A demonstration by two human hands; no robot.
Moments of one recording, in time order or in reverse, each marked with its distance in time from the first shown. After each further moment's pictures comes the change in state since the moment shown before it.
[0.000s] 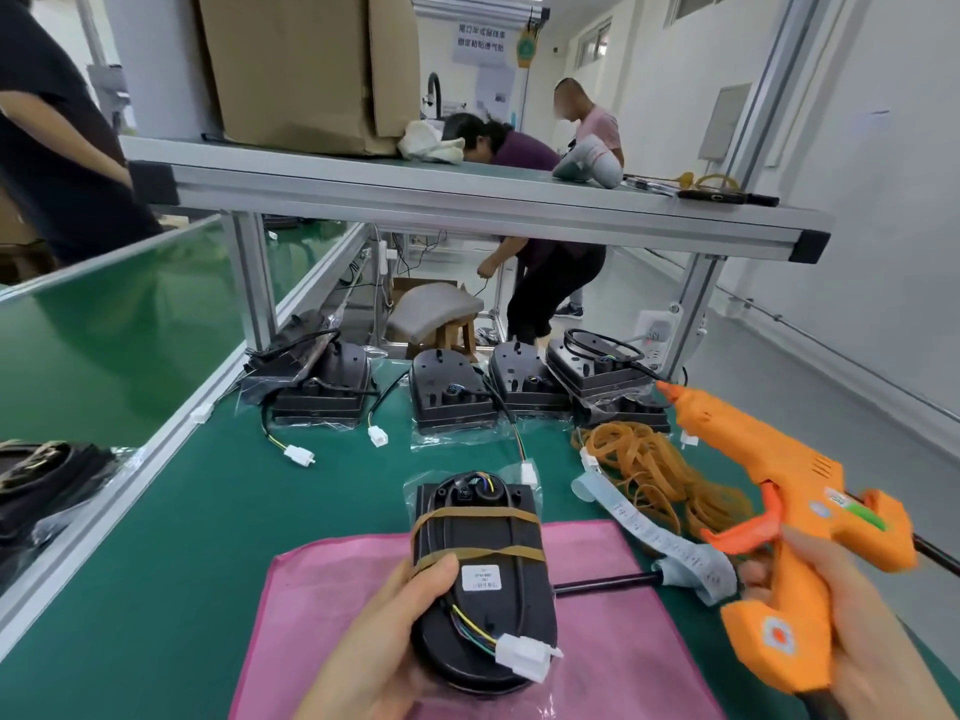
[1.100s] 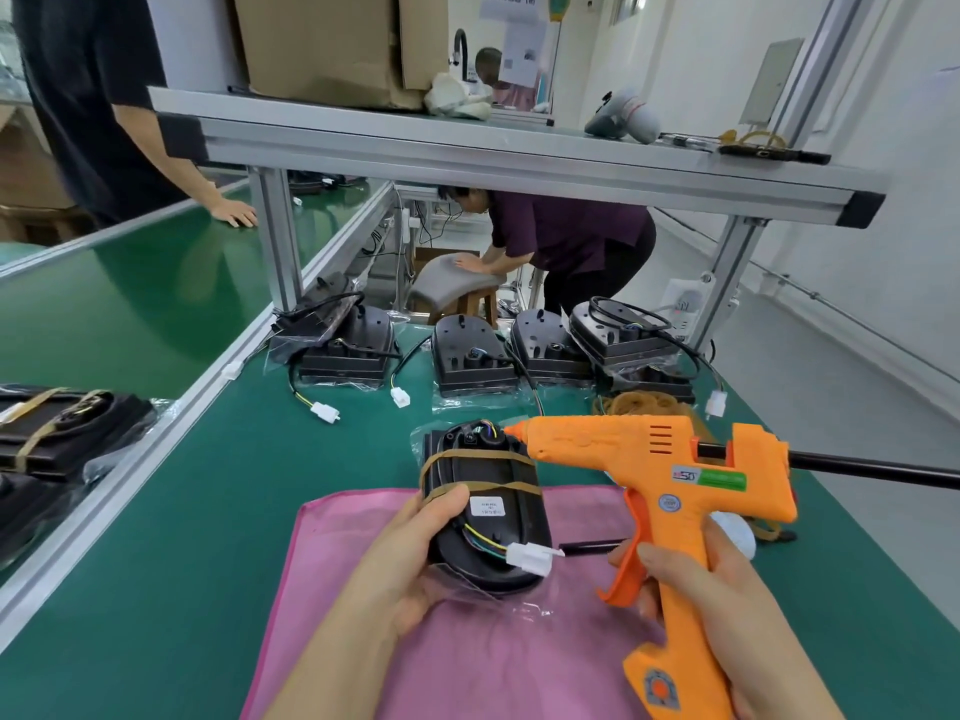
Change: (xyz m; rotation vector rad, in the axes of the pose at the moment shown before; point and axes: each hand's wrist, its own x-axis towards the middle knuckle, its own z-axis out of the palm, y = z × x) left_hand 0.021 0.011 -0.002 0.023 0.132 -0.019; right_hand -0.200 -0.063 0.106 1.263 0.065 0.086
